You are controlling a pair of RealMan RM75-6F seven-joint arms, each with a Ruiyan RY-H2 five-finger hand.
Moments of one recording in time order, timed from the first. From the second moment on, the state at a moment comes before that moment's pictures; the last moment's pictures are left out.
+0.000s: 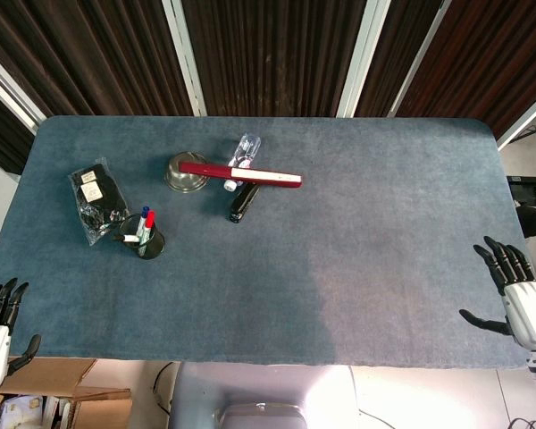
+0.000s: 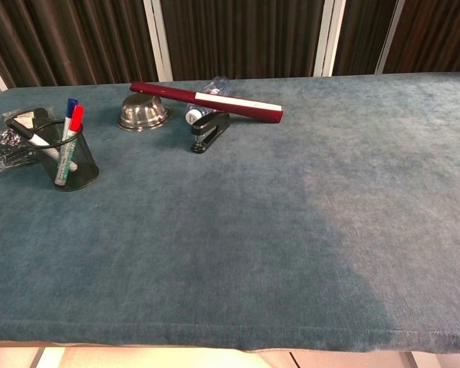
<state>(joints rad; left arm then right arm) 0.02 -1.10 -0.02 -1.71 1.54 1.59 0.20 0.11 -1.08 0.04 -1.45 -1.61 1.52 0.27</state>
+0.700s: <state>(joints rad) -0.17 -1.11 -0.12 -1.68 1.57 1.45 0.14 0.11 -1.05 0.06 -1.47 -1.59 1.53 0.27</state>
